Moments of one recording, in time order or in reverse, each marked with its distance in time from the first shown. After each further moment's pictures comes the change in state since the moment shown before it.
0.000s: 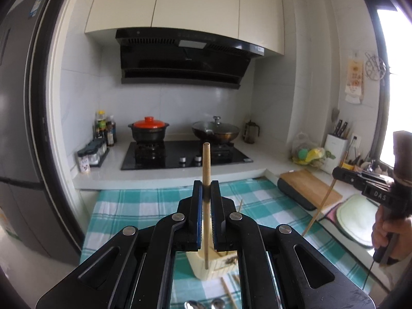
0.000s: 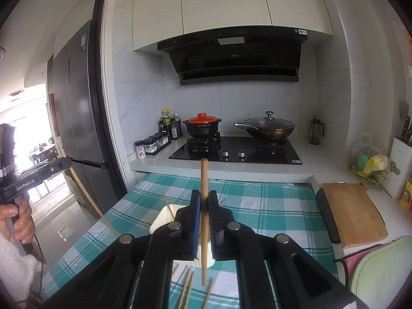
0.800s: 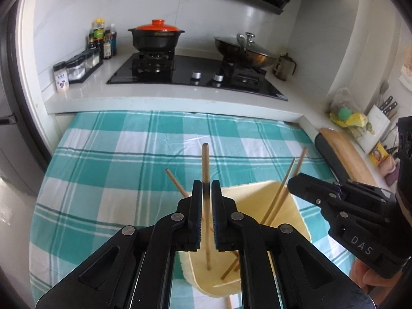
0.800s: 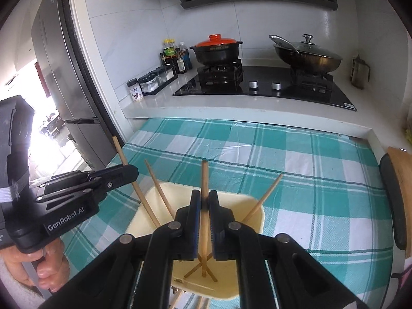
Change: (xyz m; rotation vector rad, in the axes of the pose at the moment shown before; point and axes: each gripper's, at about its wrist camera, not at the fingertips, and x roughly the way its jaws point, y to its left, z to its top) left arm 0.216 0.021 -0.081 -0.161 0.447 0.073; right arm 0.245 0.006 -0.058 0.052 0.407 0.088
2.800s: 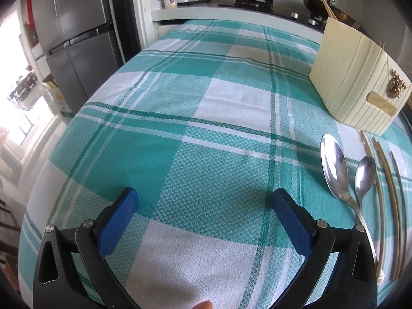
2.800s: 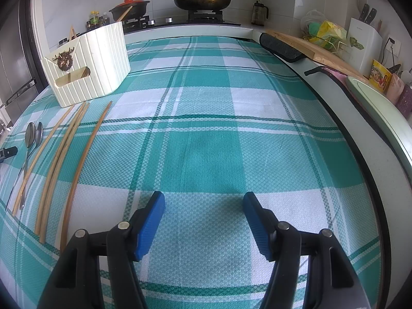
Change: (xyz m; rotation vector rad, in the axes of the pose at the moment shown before) left arm -0.034 0.115 -0.255 -0.171 0.125 0.392; right arm -0.109 -0.096 -0.317 0.152 0.117 -0.394
